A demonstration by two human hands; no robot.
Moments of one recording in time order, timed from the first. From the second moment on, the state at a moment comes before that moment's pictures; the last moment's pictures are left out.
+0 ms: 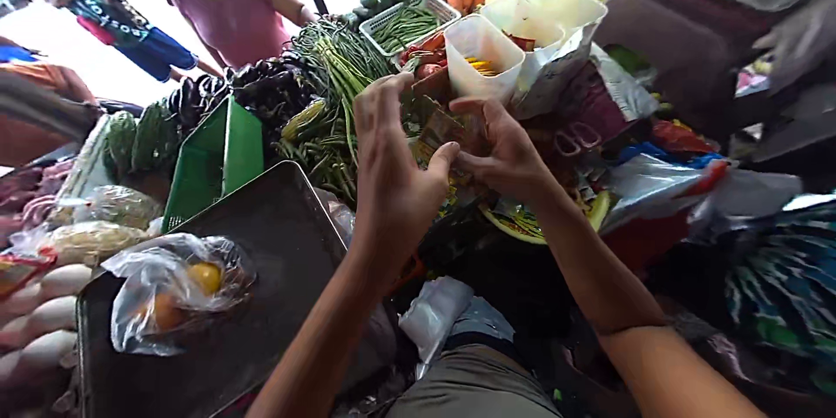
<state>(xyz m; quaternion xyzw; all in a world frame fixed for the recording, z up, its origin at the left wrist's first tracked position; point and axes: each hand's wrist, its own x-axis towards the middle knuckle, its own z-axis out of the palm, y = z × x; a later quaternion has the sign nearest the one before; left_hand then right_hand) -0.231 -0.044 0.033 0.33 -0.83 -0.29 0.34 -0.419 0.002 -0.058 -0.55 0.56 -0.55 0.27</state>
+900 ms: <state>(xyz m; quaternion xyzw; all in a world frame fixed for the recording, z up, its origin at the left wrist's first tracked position) -0.221 0.007 -0.238 0.53 -0.17 -0.67 0.49 -0.374 -0.042 -0.266 -0.44 0.87 -0.18 0.16</state>
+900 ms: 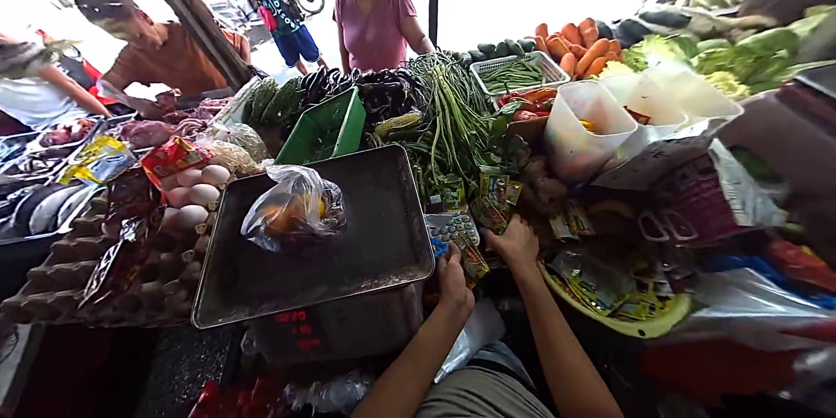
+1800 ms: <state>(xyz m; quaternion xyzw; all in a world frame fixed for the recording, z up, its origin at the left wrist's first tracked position) -0.243 -0.003 -0.234 0.41 -0.06 -0.78 0.48 -0.410 -0.012 -0.241 -0.38 0.70 -0.46 0.38</state>
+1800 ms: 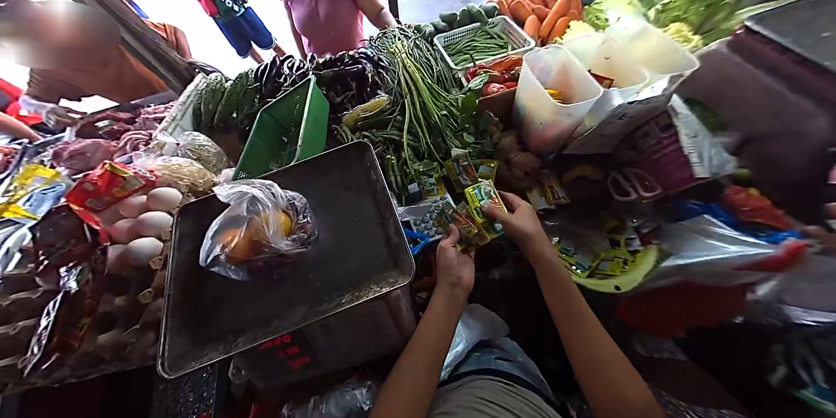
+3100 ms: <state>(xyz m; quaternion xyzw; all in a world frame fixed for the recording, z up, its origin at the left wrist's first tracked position) -0.241 -0.012 -0.263 0.31 -0.08 -0.80 0.51 -0.391 -0.065 -0.243 -0.46 0.77 -0.42 0.13</state>
